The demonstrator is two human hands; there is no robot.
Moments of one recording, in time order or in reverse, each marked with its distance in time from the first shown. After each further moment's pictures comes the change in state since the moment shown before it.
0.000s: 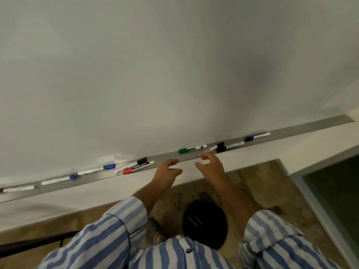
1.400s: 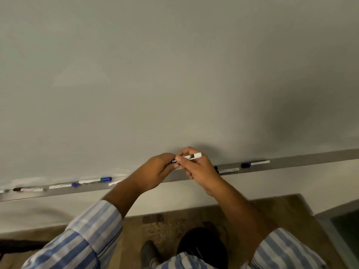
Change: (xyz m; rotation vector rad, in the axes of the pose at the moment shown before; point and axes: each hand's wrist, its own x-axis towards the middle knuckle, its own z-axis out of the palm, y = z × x) left_hand -0.052 0.127 0.004 0.698 0.016 0.748; right_hand -0.019 -0.090 -0.098 0.478 -0.450 -0.353
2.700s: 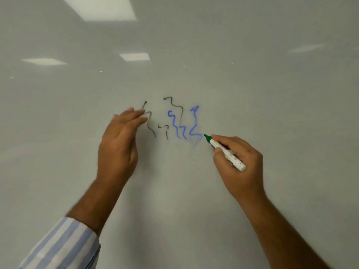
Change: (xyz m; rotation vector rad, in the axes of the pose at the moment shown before) left_hand -0.119 -0.001 -0.469 0.555 1.184 0.572; right_hand 0.041 -0.300 0.248 -0.322 0.646 -1.228
